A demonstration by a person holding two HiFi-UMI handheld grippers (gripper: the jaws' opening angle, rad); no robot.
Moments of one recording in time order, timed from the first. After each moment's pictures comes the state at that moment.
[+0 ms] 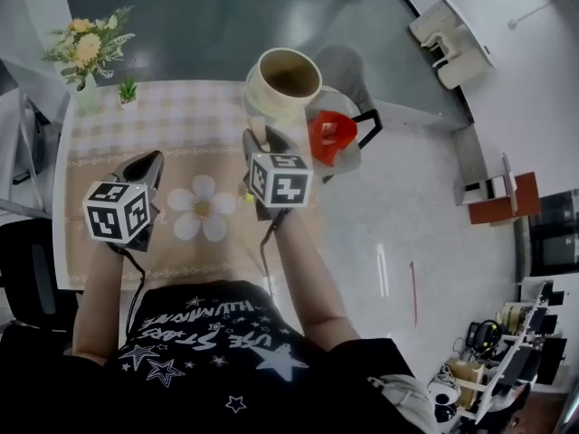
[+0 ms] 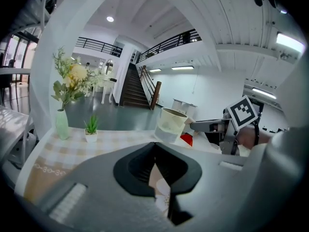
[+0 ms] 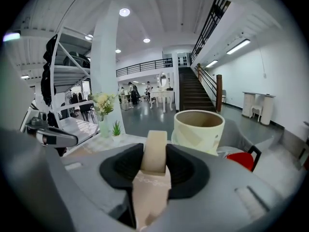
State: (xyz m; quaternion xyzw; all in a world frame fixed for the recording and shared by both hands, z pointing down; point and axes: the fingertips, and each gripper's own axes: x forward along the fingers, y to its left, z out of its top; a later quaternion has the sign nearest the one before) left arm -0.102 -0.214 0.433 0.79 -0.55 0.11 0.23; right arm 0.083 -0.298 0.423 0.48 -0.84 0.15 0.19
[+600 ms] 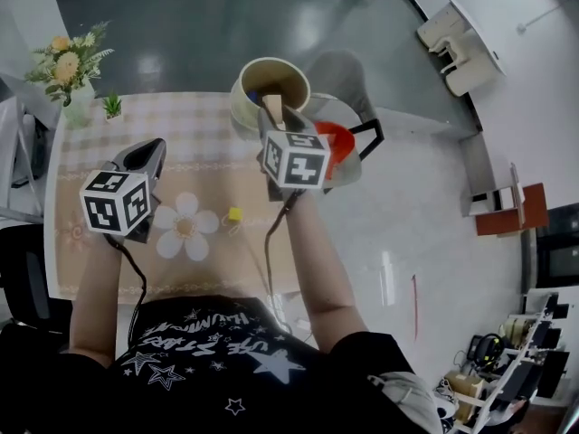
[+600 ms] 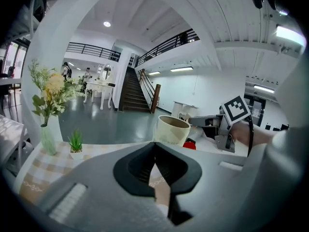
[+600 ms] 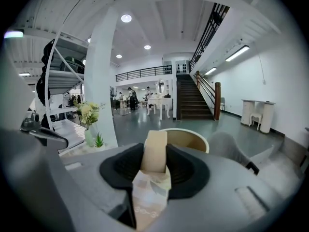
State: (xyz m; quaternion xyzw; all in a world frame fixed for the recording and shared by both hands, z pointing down) left arm -0.057 -0.282 0.405 0.79 -0.56 0.11 0.20; right arm 0.140 -0.394 0.387 0.49 -0.85 0.12 0.16
